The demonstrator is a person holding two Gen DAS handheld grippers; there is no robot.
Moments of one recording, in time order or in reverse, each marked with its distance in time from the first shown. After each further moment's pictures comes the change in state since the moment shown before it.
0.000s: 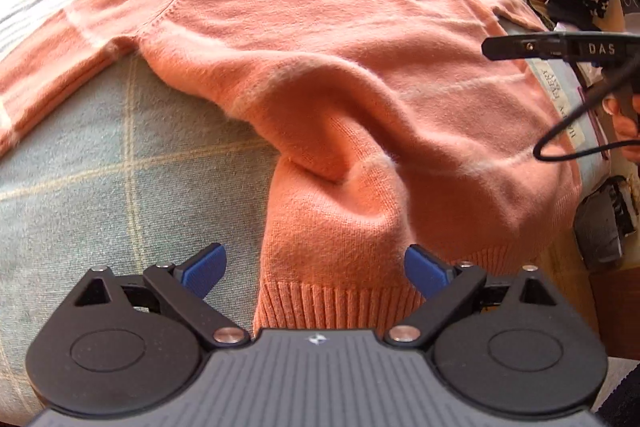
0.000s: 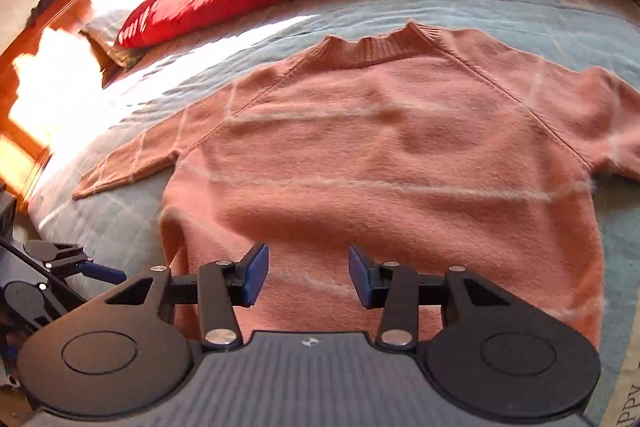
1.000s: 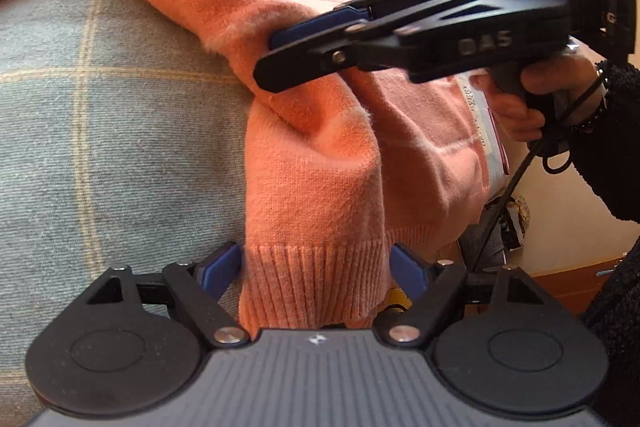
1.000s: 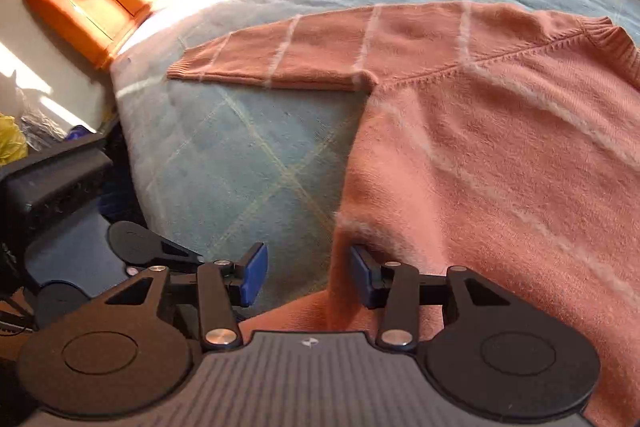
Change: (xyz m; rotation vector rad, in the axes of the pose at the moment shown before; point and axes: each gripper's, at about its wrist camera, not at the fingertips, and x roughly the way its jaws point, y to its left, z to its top) left arm 0.008 0.048 -0.038 -0.092 0.013 -0.364; right arm 0.124 0.128 0.045 -0.284 0.294 0.181
